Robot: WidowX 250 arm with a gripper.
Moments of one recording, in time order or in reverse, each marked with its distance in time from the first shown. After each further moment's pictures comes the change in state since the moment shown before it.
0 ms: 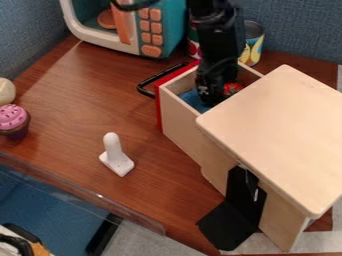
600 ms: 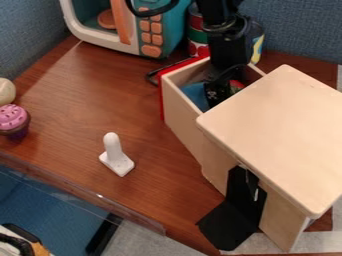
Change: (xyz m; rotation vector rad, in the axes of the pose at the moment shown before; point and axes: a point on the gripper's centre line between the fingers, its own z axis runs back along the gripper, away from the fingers) arm -0.003 0.013 -0.020 0.000 0.054 0.015
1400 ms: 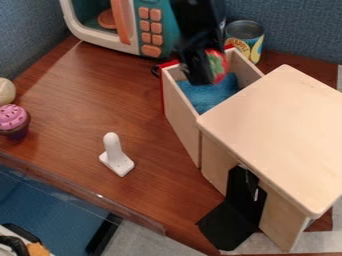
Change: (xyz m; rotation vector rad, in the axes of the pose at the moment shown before) arm -0.013 -0.028 0.075 0.065 -0.185 0.007
